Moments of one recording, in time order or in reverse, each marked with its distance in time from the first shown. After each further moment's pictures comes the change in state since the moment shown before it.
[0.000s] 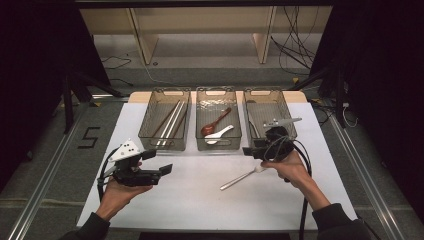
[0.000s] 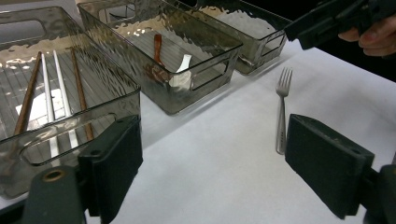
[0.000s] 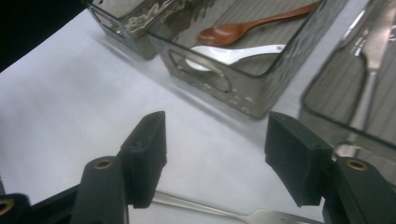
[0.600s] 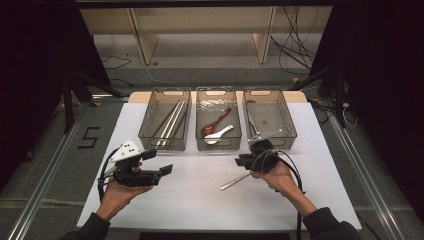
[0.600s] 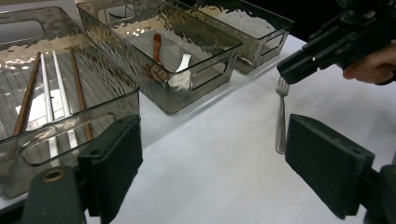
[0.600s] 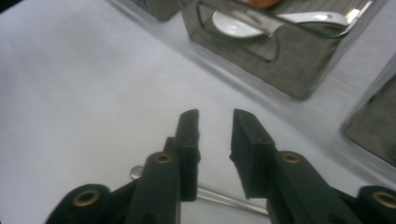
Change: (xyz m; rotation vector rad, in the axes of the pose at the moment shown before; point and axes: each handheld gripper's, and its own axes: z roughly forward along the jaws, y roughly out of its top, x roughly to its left) left arm -0.001 -0.001 0.000 0.004 -0.001 0.006; right arm 0.025 -0.020 0.034 0.079 -0.002 -0.093
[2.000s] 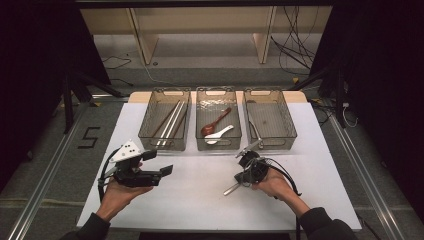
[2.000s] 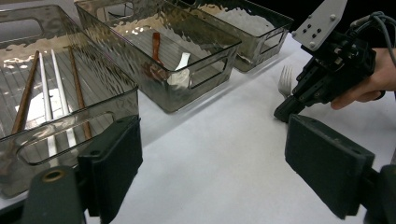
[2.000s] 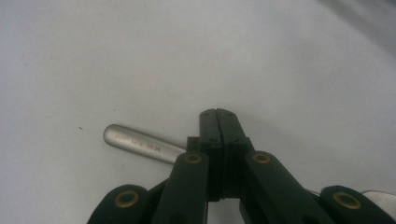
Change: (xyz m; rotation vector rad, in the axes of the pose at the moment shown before) left arm -0.001 0.000 0.000 0.003 0.000 0.002; right arm 0.004 -0.018 0.041 0.317 0.046 -0.058
